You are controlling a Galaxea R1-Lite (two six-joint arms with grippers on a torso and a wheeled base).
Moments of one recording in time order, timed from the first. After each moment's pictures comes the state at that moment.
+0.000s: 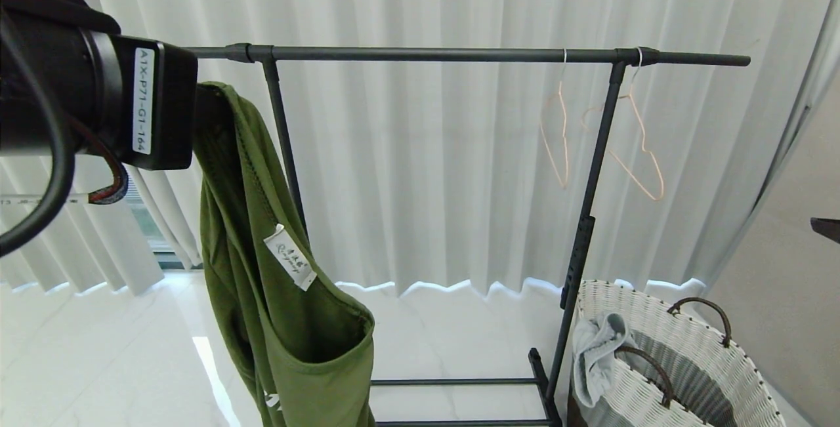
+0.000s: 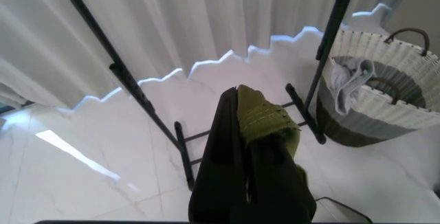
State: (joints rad) left arm -0.78 1.38 -1.63 0.71 0.44 -0.07; right arm -0.04 1.11 -0.99 0.23 -0.01 -0.34
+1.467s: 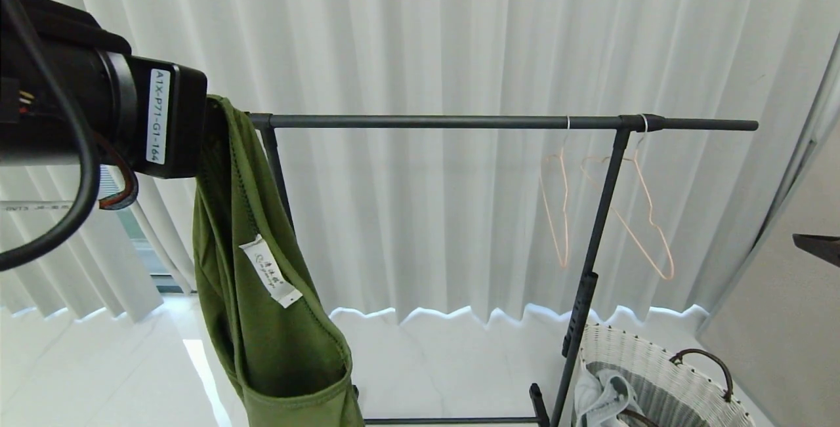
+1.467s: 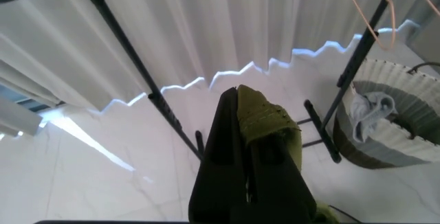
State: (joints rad) left arm -0.75 1.38 -1.61 0.71 0.47 -0.07; right arm -0.04 1.14 -0.95 0.23 0.03 -0.34
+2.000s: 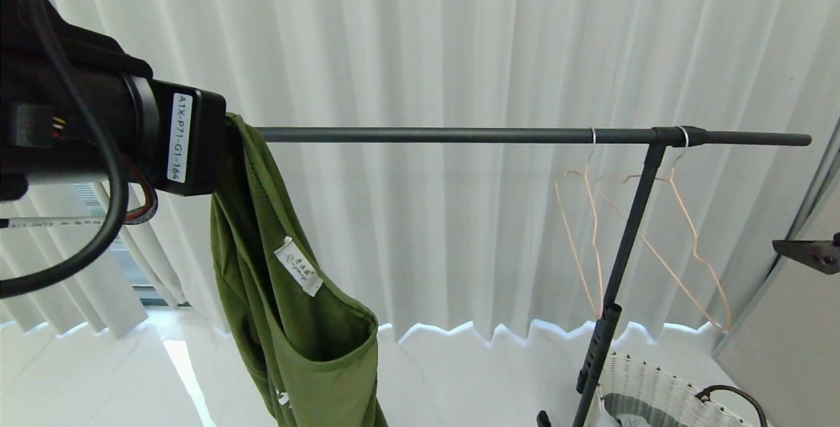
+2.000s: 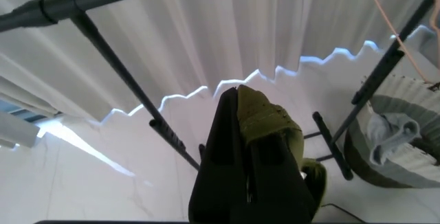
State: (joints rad) left arm -0.74 1.38 -1.55 0.68 0.47 -0.08; right arm -0.04 1.21 -0.95 0.23 0.03 -0.27
